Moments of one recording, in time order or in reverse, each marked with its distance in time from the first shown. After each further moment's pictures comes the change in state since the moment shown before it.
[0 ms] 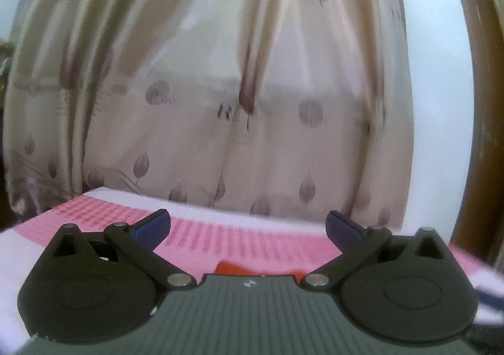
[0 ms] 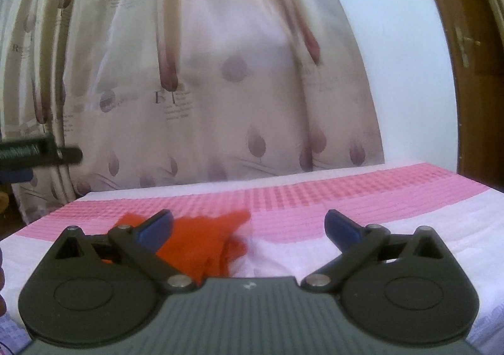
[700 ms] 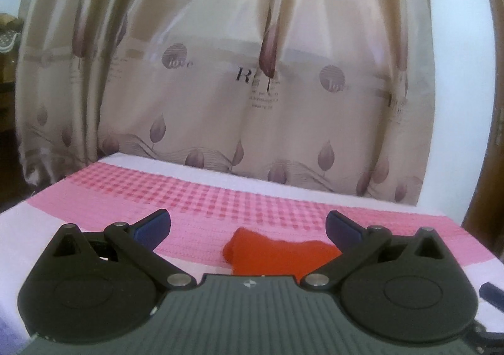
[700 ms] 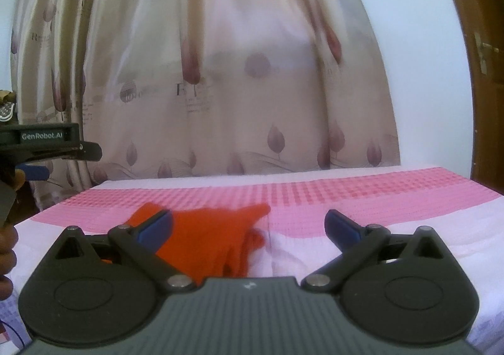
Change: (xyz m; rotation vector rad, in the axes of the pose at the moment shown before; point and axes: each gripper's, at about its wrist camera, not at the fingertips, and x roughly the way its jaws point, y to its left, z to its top) left arm 0.020 0.008 -0.005 0.009 0.180 0.059; right arm -0.006 0.008 -0.004 -0.047 0.028 0.058
